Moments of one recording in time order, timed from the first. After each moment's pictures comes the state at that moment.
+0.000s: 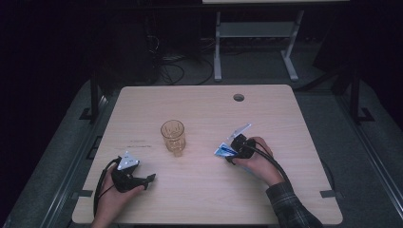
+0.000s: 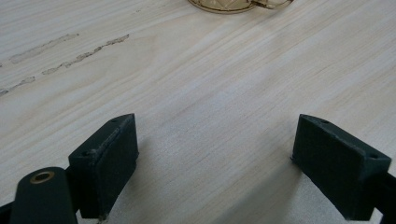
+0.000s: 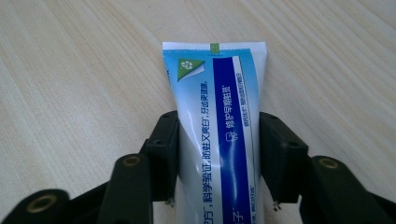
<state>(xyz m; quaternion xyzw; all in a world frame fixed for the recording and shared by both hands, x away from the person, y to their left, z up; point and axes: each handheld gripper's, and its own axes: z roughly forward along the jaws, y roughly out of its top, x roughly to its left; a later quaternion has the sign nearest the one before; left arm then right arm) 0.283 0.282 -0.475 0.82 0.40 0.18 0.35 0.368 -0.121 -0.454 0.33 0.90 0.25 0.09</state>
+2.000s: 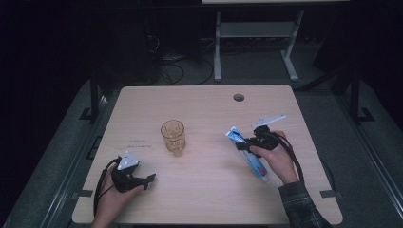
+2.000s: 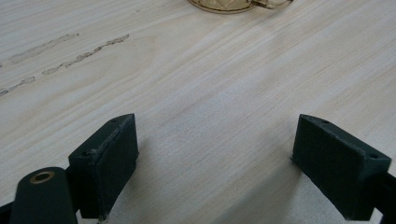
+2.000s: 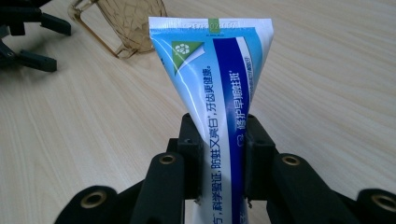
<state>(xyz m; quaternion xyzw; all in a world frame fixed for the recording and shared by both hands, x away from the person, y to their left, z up) 0.283 0.282 -0.475 0.82 0.40 0.18 0.35 0.357 -0.177 -0.405 0.38 0.83 0.41 0.04</state>
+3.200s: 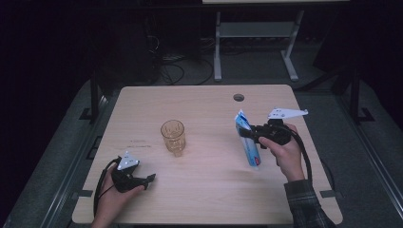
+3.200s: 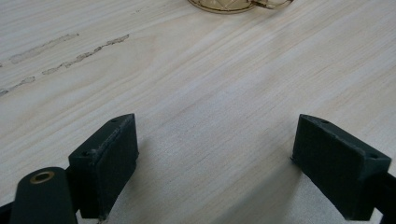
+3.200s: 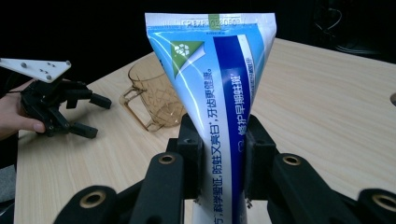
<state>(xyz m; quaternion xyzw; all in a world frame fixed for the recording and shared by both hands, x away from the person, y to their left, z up) 0.283 0.282 -0.475 0.82 0.40 0.18 0.35 0.348 -0.195 -0.367 0.34 0.77 0.54 0.08</state>
